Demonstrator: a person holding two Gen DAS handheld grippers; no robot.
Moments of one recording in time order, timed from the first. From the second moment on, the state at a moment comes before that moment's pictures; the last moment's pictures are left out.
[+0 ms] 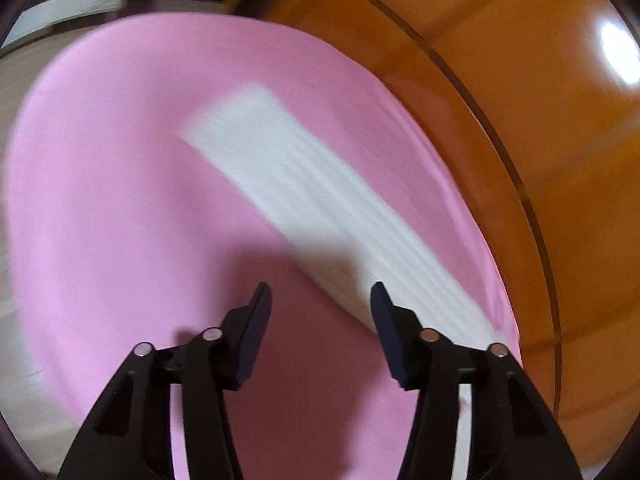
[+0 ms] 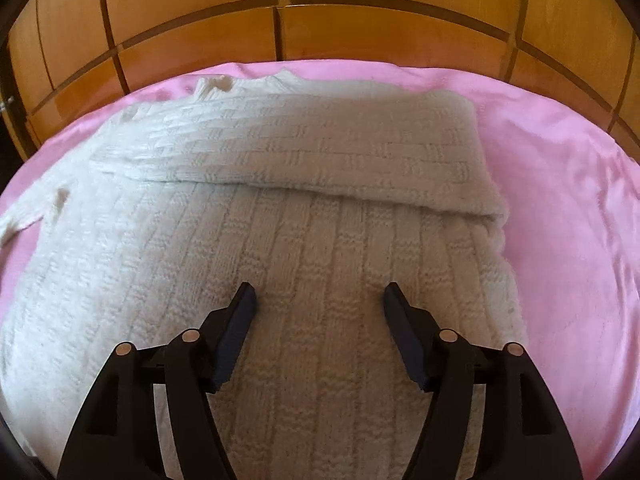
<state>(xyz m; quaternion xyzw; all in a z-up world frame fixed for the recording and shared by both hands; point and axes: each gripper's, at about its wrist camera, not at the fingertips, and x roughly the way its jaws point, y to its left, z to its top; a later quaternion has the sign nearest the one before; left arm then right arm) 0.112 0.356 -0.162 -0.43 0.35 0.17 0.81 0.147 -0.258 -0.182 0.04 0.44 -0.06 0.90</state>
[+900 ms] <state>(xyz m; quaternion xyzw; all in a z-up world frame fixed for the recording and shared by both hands) 0.170 0.315 -0.081 -0.37 0.29 0.03 0.88 0.153 -0.246 -0.194 0.03 0.43 -0.04 0.90</state>
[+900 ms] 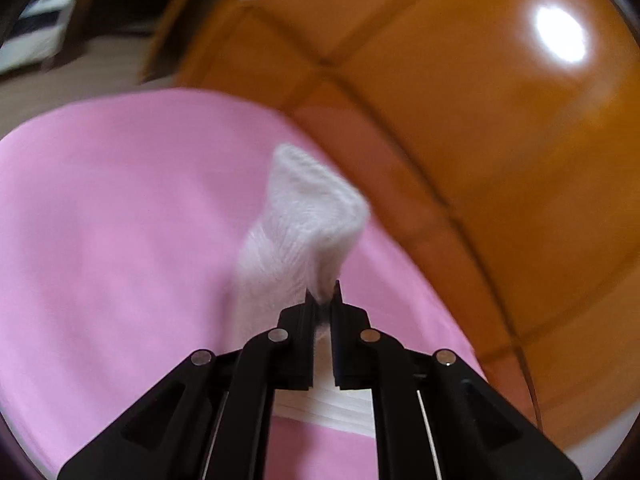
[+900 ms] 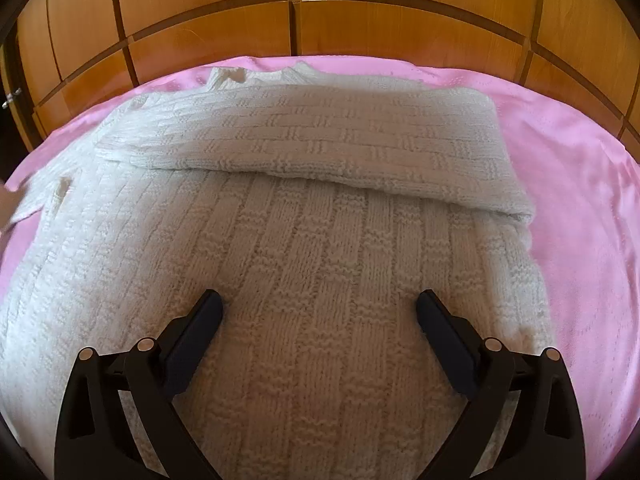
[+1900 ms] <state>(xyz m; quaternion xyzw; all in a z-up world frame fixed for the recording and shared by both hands) 0.112 0.055 -0.170 -0.17 0.44 -0.14 0.87 0.203 -0.201 -0.154 0.15 0.44 0.14 0.87</state>
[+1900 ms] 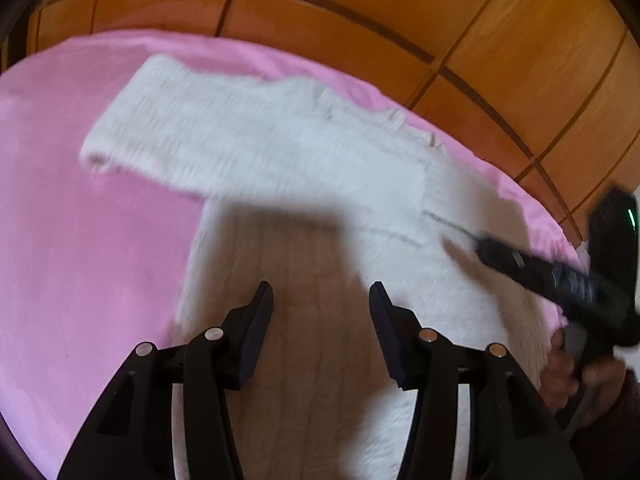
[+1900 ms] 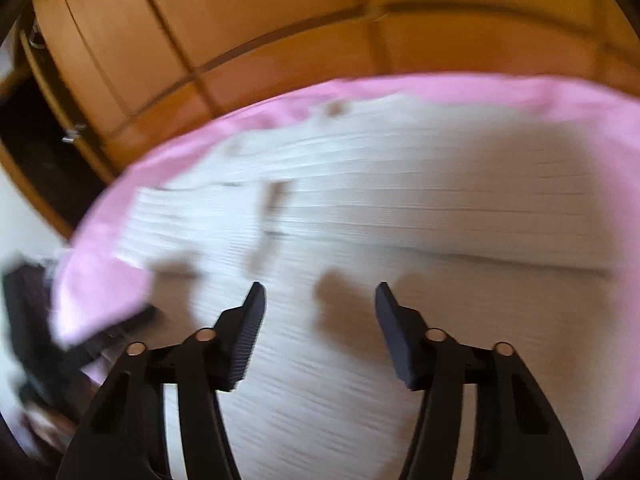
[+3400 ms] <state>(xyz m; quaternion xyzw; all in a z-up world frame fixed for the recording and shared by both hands) 0.189 0.051 -0.101 -0.16 0.38 -0.15 0.90 0.220 -0.344 -0.114 0.15 0.39 -0.06 0.91</state>
